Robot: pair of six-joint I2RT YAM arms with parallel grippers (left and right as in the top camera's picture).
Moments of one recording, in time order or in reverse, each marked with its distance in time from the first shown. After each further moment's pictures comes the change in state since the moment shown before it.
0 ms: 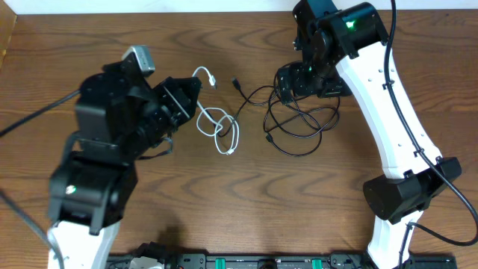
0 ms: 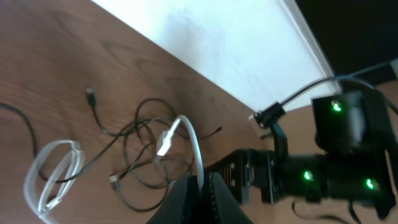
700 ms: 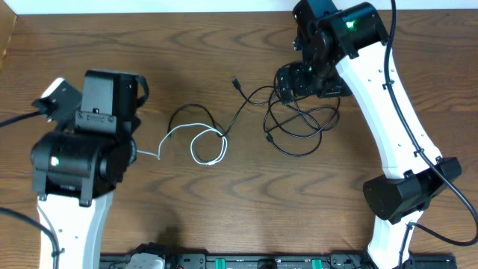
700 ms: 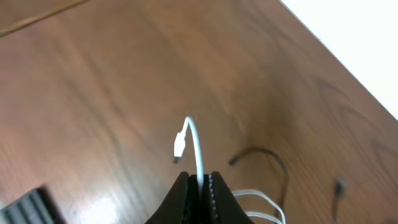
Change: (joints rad) left arm 0.054 0.164 0.224 -0.660 -0.892 -0.180; right arm 0.000 0.000 0.000 0.000 0.000 0.000
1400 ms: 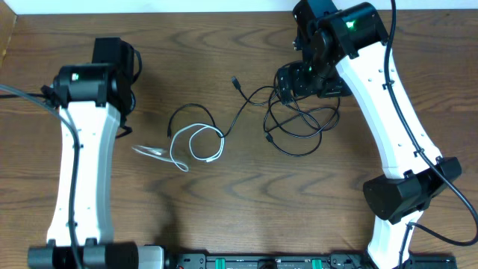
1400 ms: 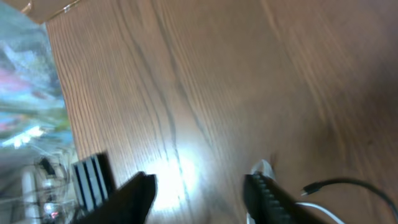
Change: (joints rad) left arm 0.195 0.335 0.000 -0.098 -0.004 -0.069; right arm 0.000 0.000 0.000 0.000 0.000 0.000
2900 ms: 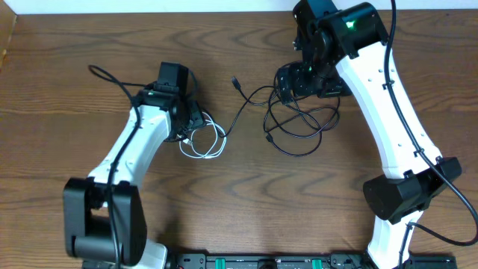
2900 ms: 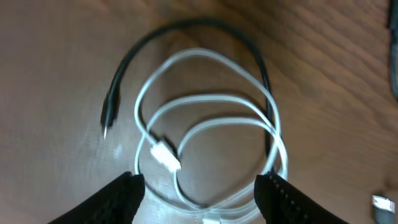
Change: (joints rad) left arm -0.180 0.127 -0.480 0.805 0.591 0.544; right arm 0.000 0.000 0.000 0.000 0.000 0.000
